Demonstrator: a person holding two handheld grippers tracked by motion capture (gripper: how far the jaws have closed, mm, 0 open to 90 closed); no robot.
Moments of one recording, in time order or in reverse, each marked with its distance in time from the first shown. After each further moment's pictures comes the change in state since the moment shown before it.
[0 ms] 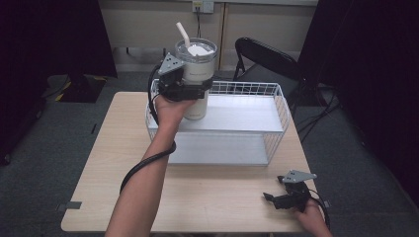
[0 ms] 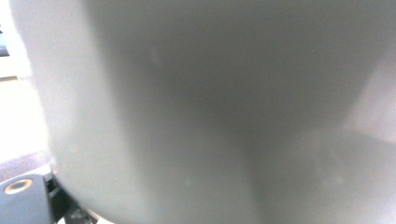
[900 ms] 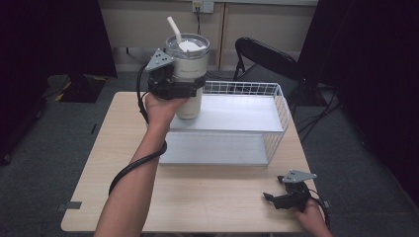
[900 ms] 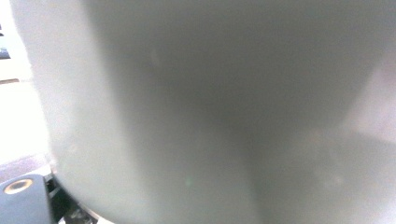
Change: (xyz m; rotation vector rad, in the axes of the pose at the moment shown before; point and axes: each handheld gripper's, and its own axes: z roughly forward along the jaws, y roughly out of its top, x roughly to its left) left arm 0.004 0.014 -0.025 -0.007 -0.011 -0.001; right arm 0.000 0.000 0.000 0.000 -0.001 0.000
